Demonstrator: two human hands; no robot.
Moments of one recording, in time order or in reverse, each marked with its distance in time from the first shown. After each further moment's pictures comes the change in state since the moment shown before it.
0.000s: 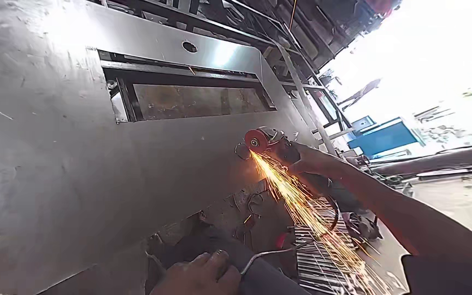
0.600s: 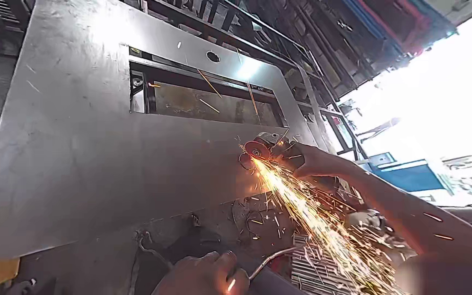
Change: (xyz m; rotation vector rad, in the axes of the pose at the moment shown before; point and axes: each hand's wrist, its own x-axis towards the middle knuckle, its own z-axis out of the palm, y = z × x) left_hand 0.040 0.019 0.023 -0.012 0.083 0.002; right_hand 0.051 -0.011 -0.047 -0.373 -0.099 -0.315
